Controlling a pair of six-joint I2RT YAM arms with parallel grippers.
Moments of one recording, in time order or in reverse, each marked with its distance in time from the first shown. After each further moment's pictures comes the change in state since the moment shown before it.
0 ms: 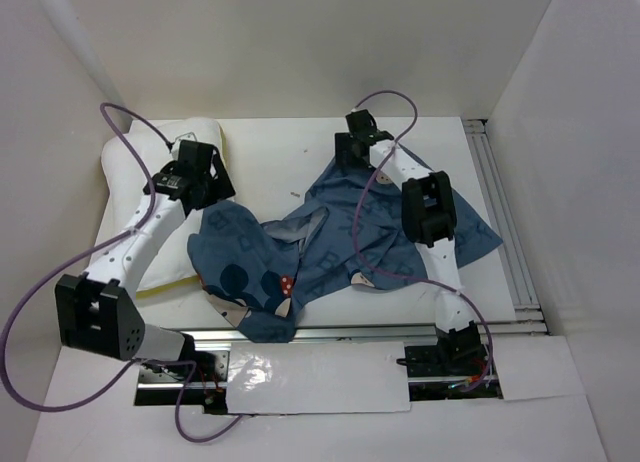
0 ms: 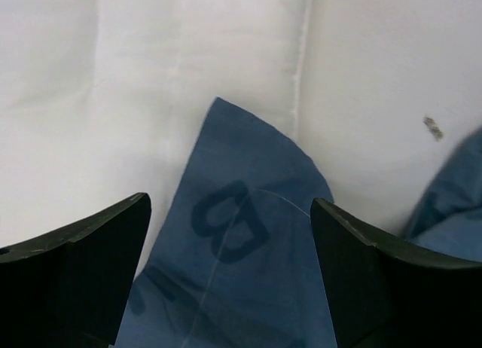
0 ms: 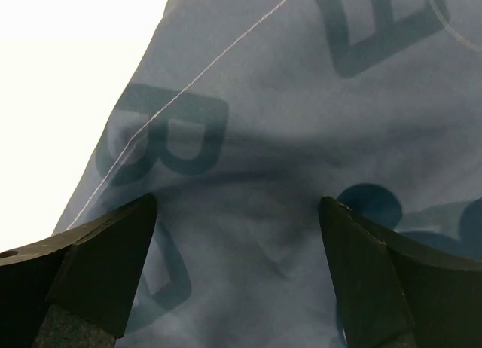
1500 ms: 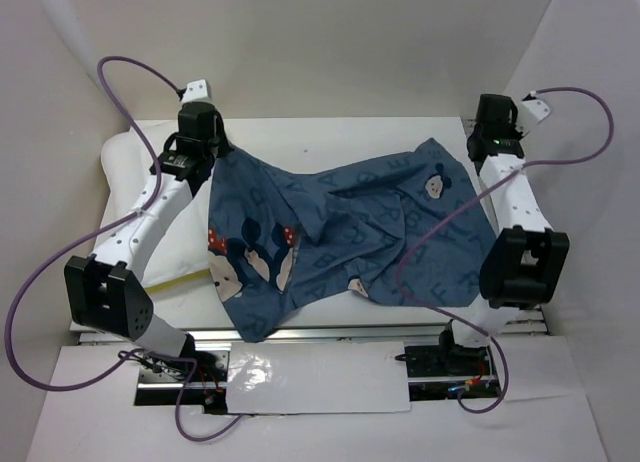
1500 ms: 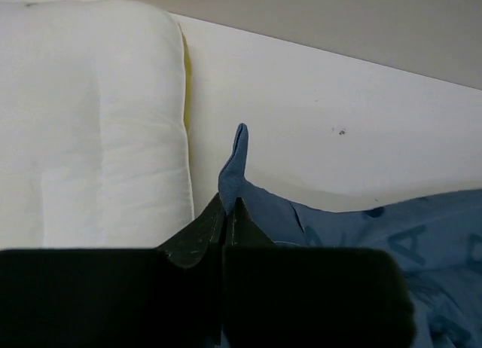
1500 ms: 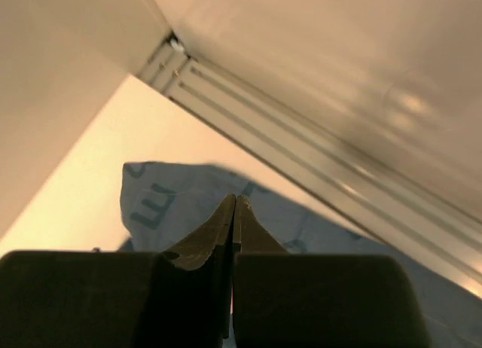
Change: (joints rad) left arm -0.016 0.135 0.204 0.355 0.025 0.197; right arm -0.437 -0.814 -0.647 0.160 0.484 0.341
